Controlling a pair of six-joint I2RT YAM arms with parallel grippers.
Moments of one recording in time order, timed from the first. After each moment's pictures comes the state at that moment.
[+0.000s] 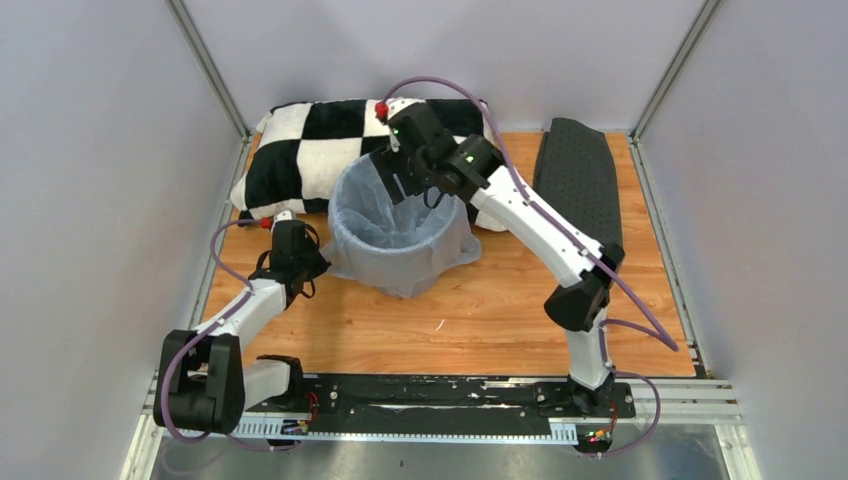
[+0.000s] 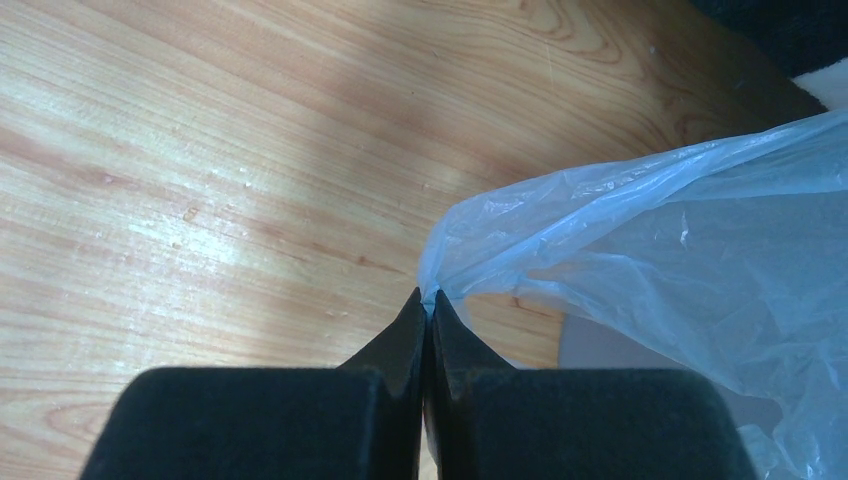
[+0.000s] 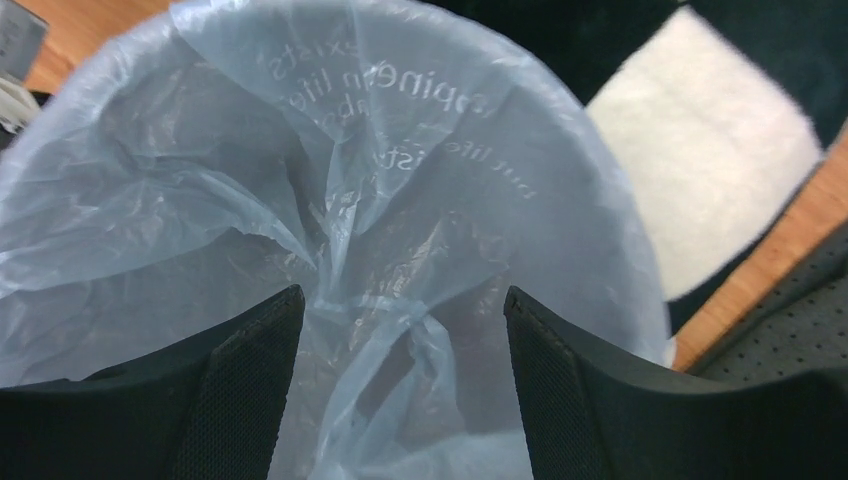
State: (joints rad) left arm -0.09 1.17 0.48 -0.05 -0.09 -0.58; right arm 0.88 1.93 2.28 -1.00 0.23 0.14
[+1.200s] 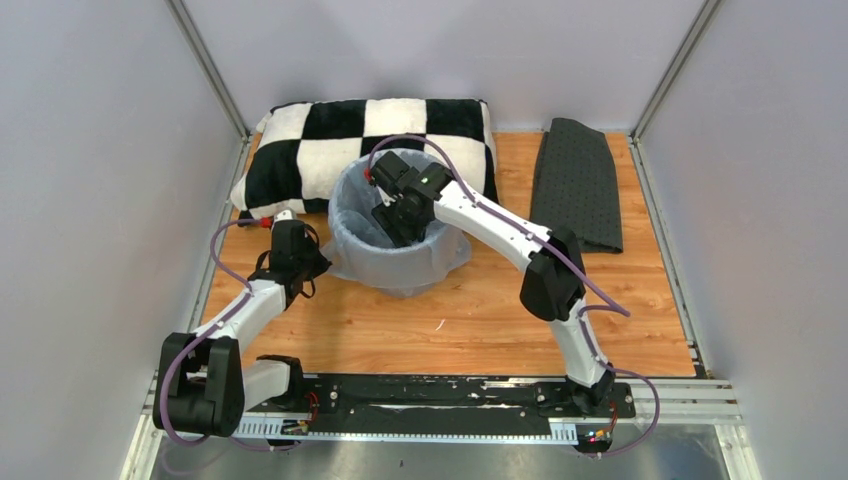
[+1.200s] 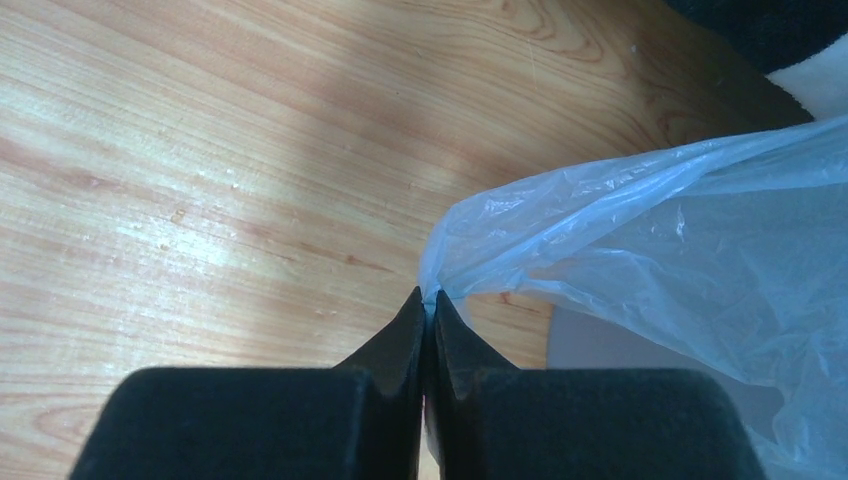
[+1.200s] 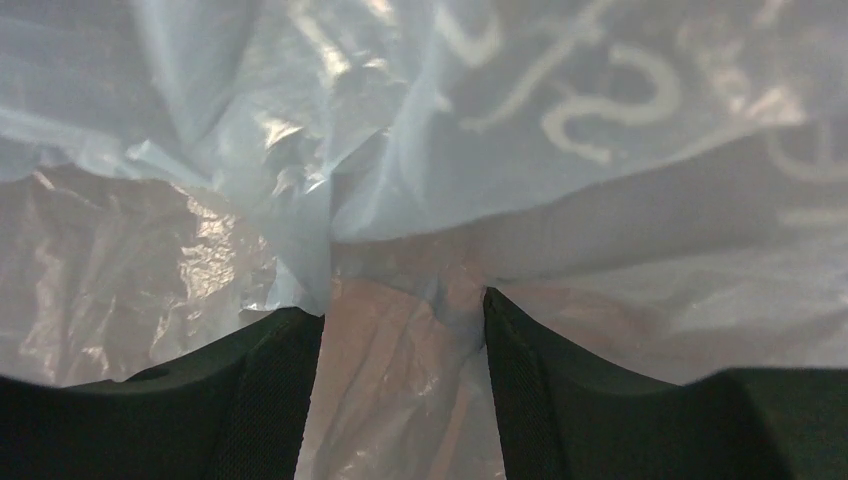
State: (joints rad) left arm -0.09 1.16 0.48 -0.05 -0.07 -0.58; right arm 0.89 2.12 2.10 -1.09 0.08 0.14
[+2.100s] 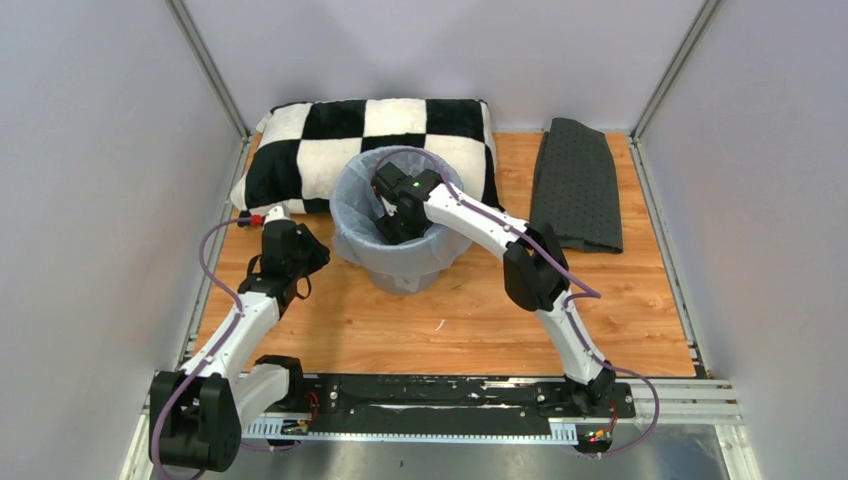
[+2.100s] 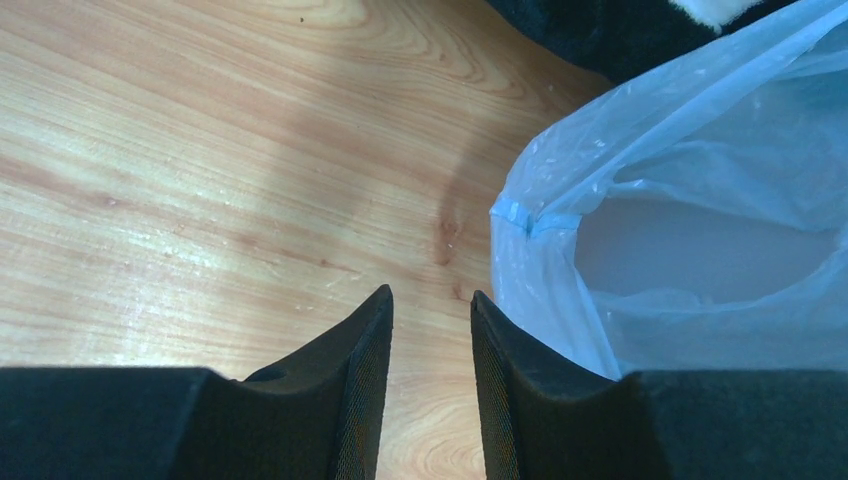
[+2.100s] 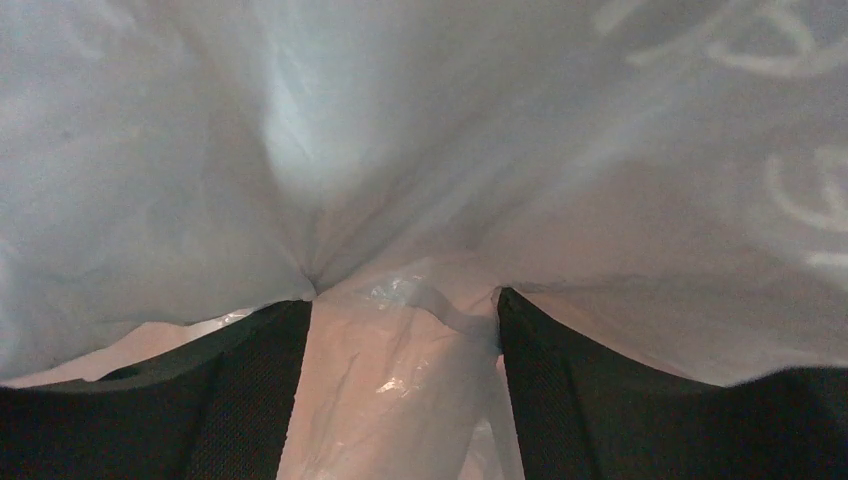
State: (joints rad) left arm -0.09 0.99 0.49 -0.11 -0.06 -0.59; right arm 0.85 2.26 2.10 -1.09 0.06 0.13
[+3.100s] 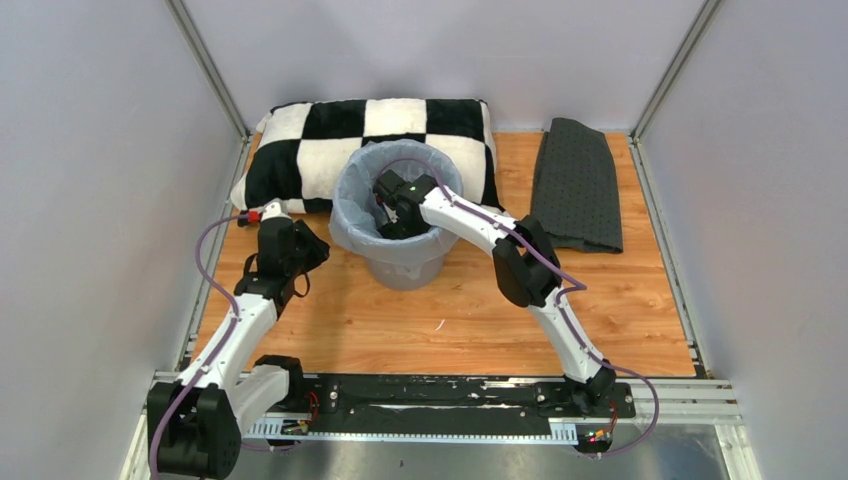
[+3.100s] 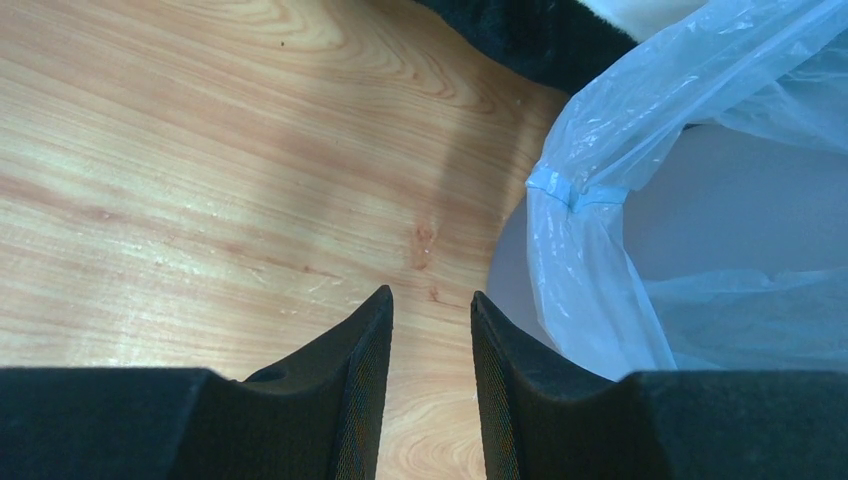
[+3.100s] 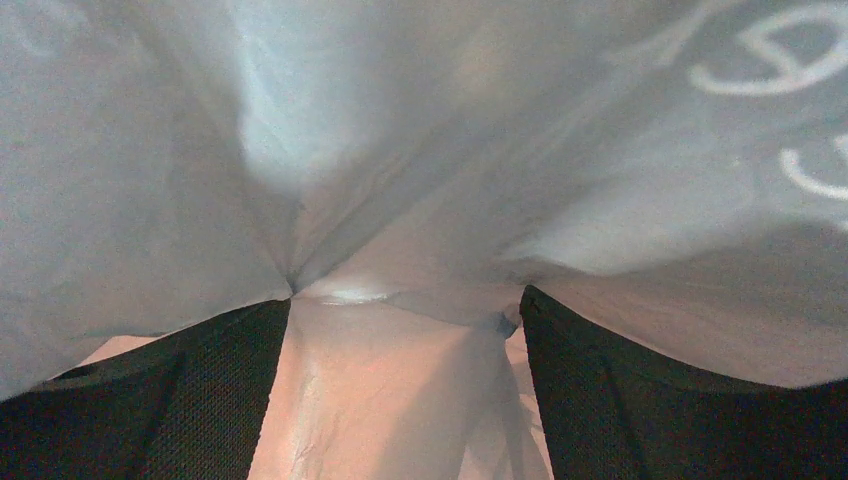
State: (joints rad) left arm -0.09 0.96 0.51 -0.14 -0.05 -0.59; right arm 0.83 2.34 2.10 -1.08 0.06 0.11
